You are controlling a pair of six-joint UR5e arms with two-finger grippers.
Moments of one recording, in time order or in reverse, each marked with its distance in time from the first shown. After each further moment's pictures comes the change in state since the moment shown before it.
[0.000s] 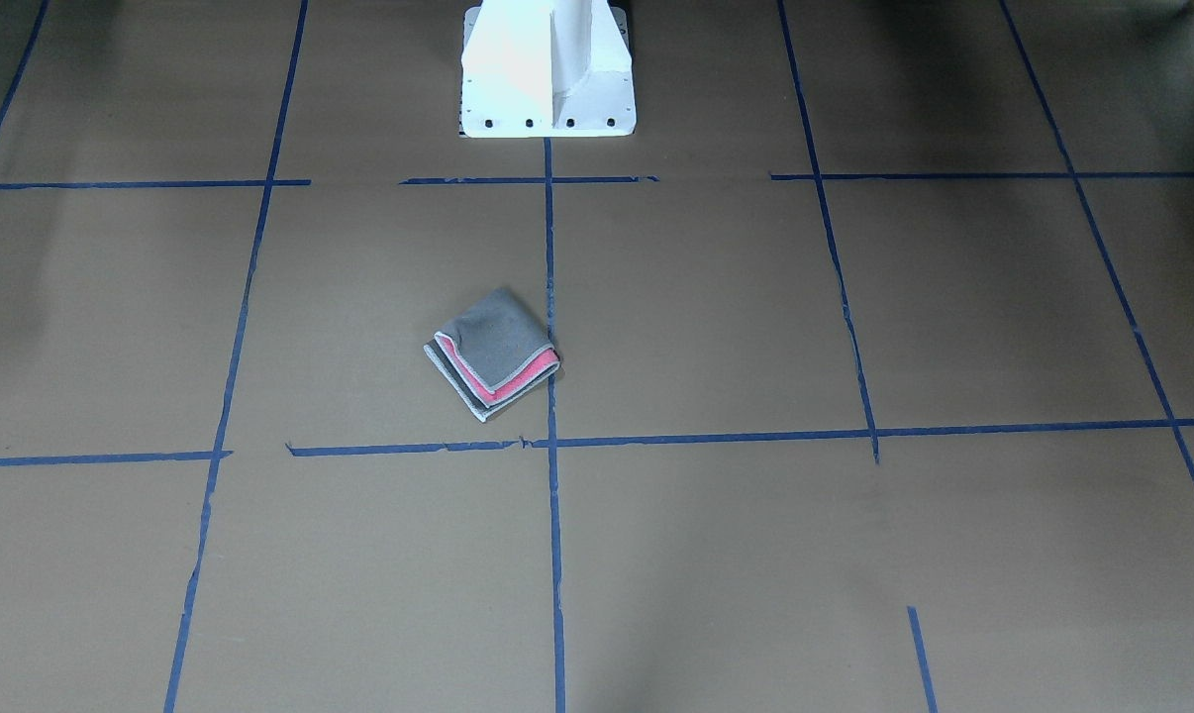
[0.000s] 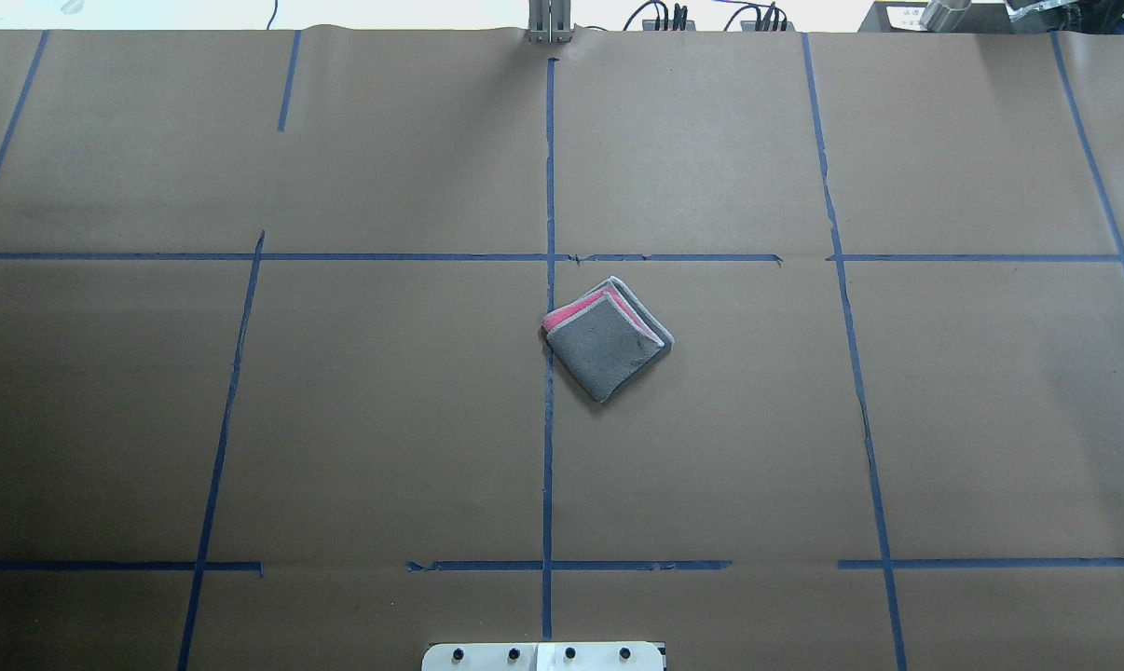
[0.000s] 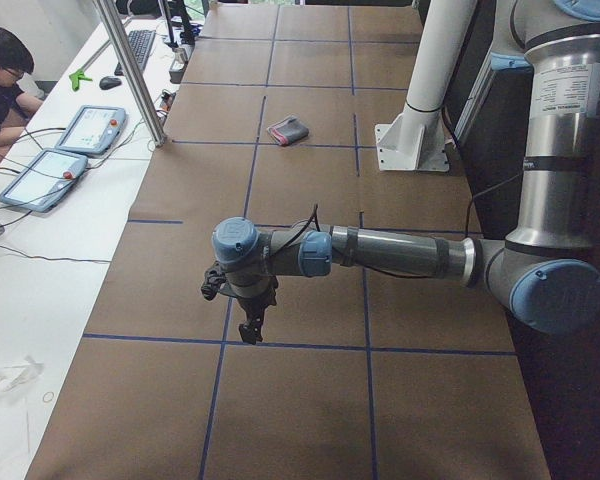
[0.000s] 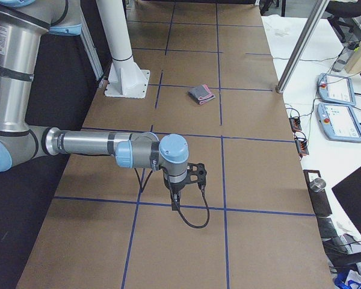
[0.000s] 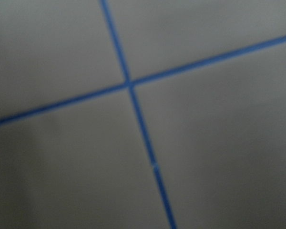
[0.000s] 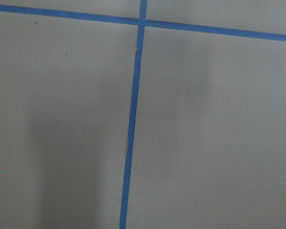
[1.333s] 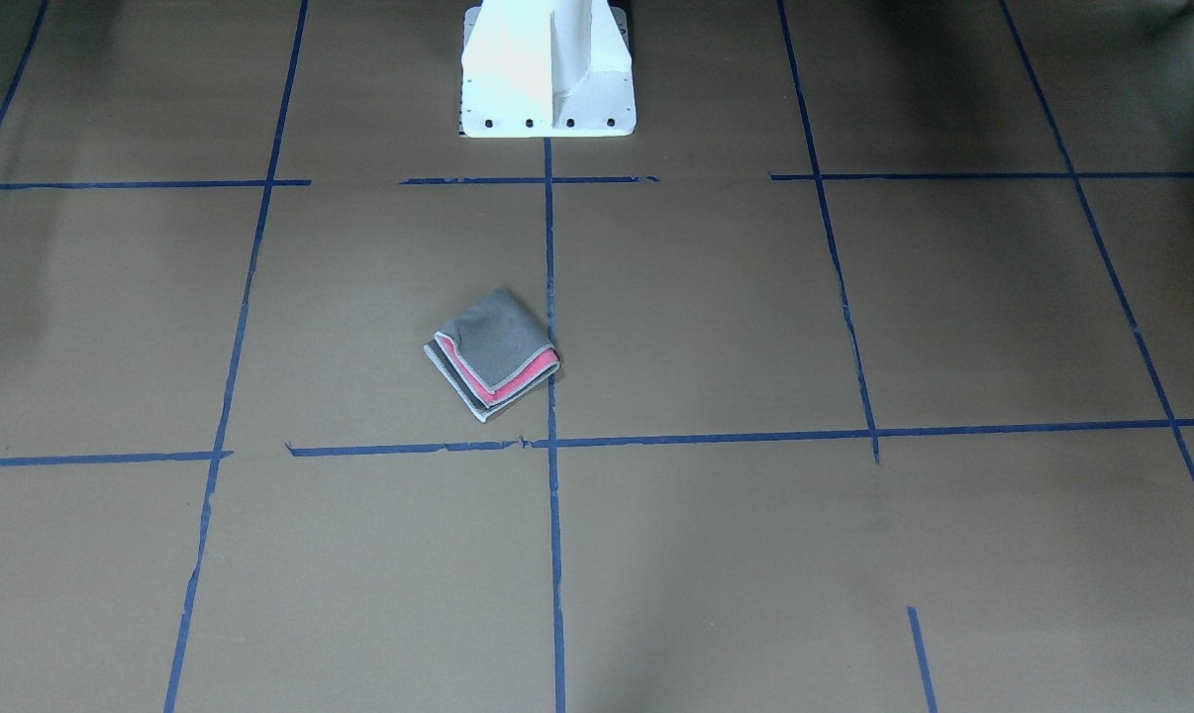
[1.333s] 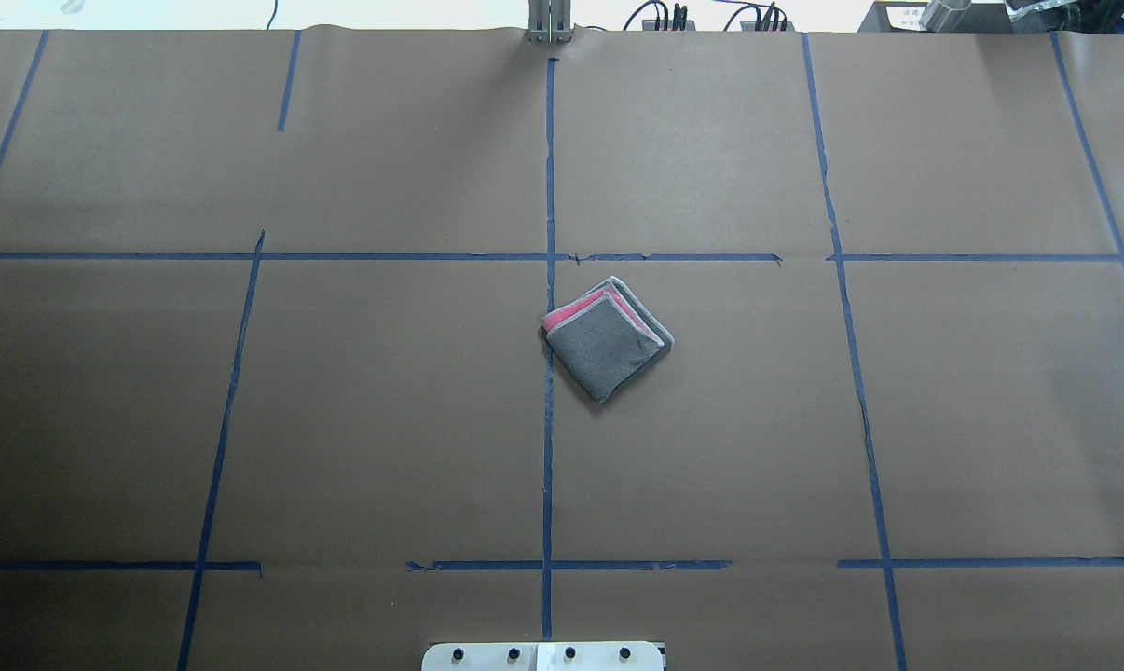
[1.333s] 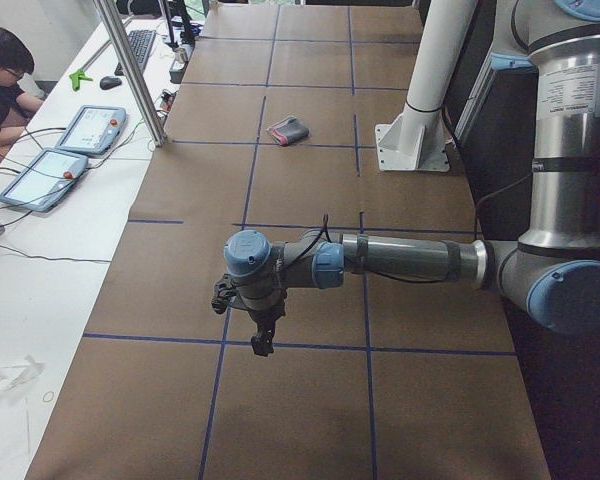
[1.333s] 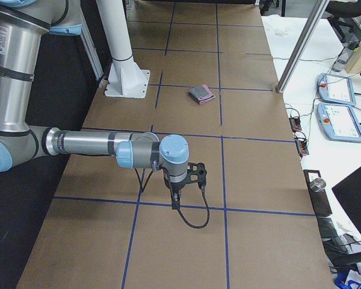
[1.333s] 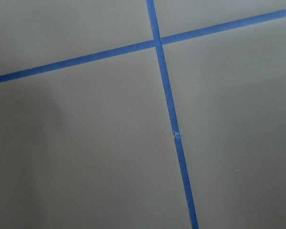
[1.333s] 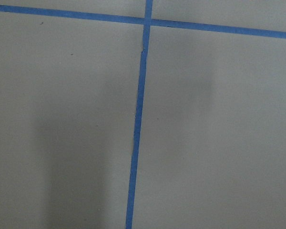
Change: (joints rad) left arm -0.004 0.025 -0.003 -0.013 0.009 -0.020; right arm -0.004 0.000 -0.003 -0.001 0.019 0.003
